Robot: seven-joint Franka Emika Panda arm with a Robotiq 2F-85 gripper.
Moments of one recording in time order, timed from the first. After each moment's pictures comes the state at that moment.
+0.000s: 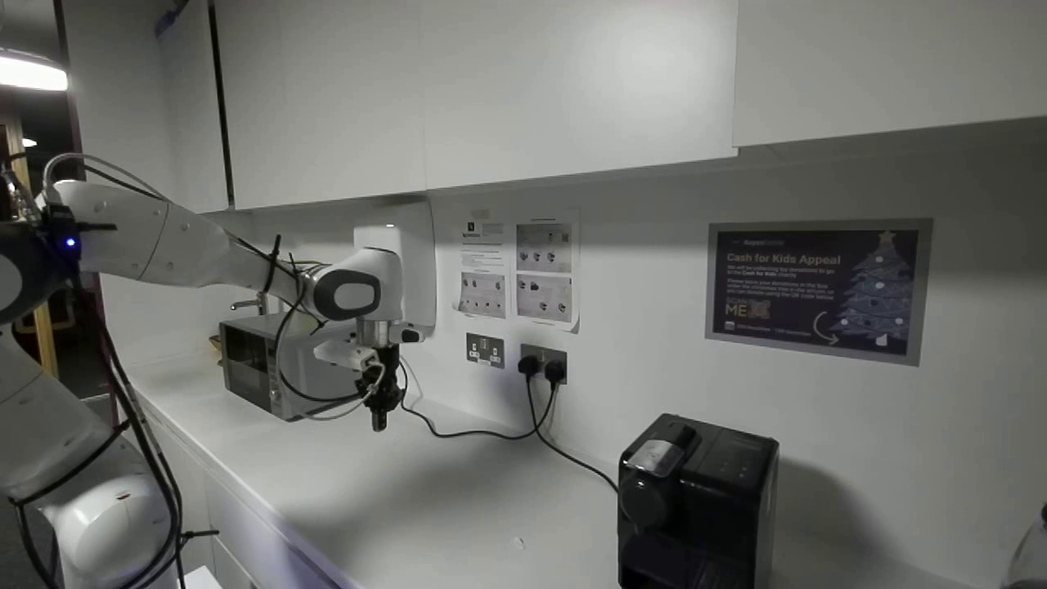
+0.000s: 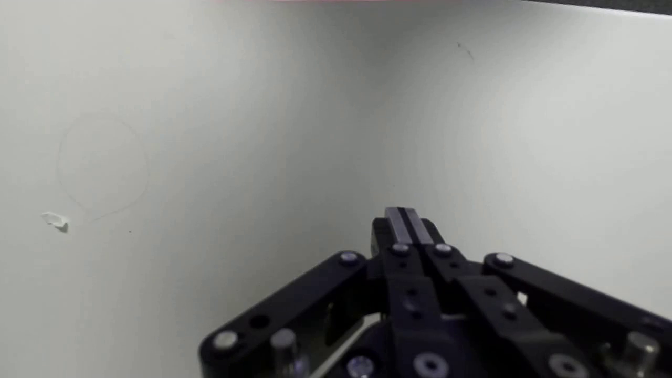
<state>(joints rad) 0.00 -0.49 -0.11 -2.44 -0.04 1.91 -0.18</state>
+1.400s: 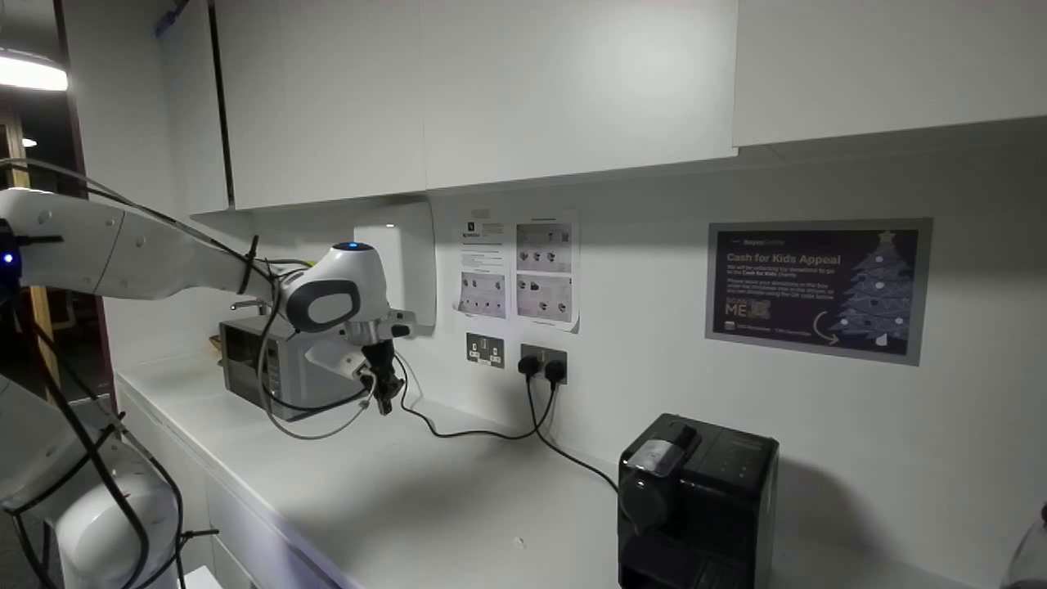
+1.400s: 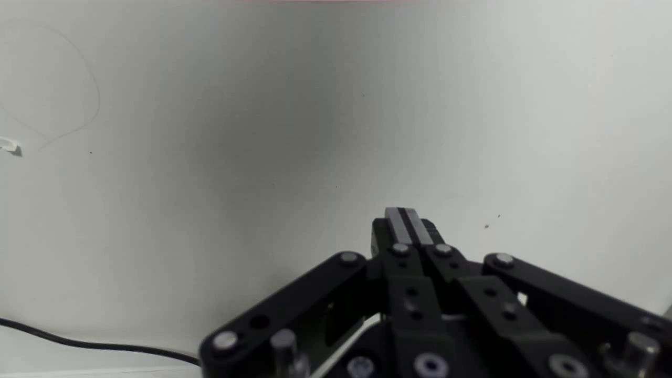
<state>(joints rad) 0.00 -0.63 -0.13 -2.57 0.08 2.15 -0.23</state>
